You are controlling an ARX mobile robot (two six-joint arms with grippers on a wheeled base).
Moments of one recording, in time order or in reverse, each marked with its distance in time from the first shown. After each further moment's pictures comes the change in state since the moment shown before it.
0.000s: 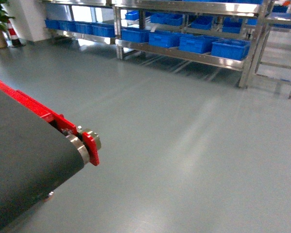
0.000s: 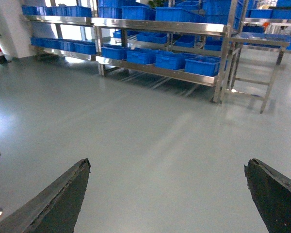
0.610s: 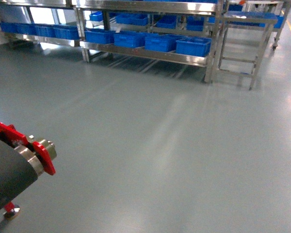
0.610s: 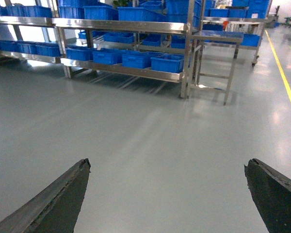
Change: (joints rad) left arm 0.000 0.000 0.000 0.000 0.000 0.000; right arm 0.000 0.000 0.000 0.000 0.000 0.000
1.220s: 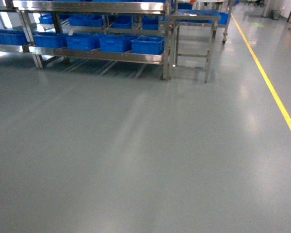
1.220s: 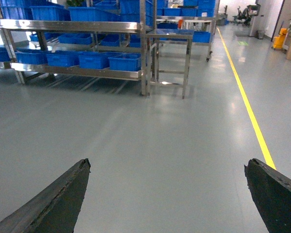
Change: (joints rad) left arm 0.000 0.000 0.000 0.000 0.000 0.000; right arm 0.000 0.000 0.000 0.000 0.000 0.000
